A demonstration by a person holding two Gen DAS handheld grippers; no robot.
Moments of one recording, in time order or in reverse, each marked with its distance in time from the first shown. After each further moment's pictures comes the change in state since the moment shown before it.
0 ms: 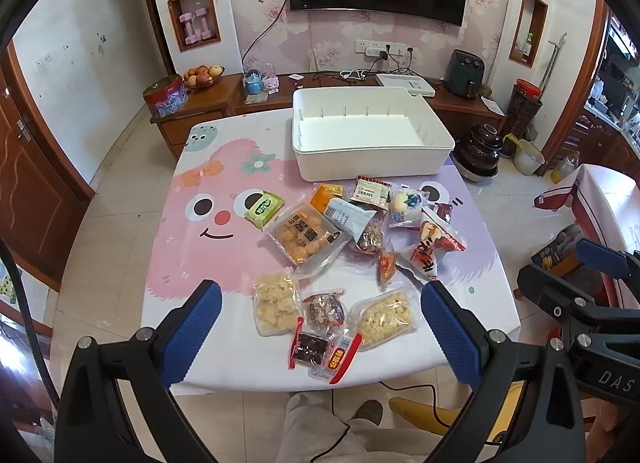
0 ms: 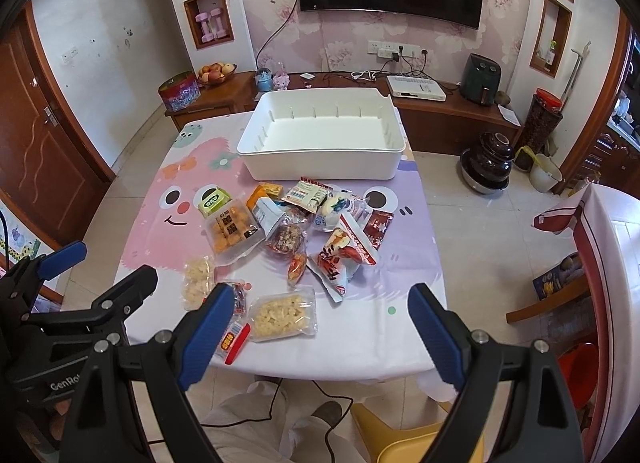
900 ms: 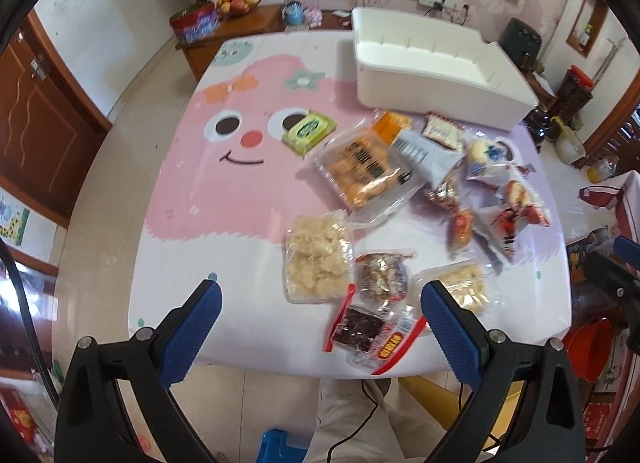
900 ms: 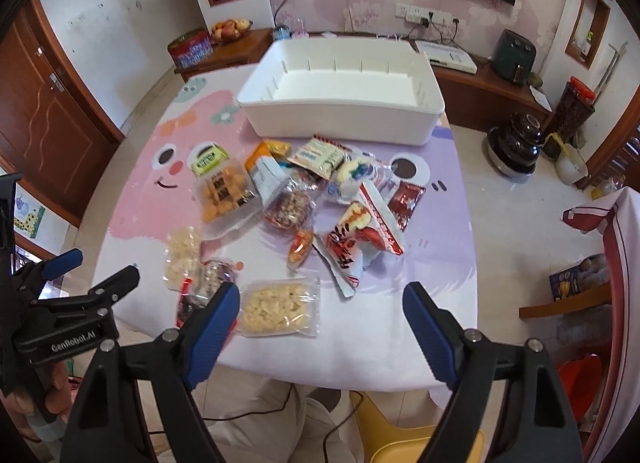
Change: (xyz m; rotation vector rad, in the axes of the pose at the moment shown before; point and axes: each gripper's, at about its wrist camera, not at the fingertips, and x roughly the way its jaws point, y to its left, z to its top) left arm 0.109 0.054 -0.028 -0.139 0.224 0.087; right arm 0.092 -0.003 0.002 -0.065 0.151 0.050
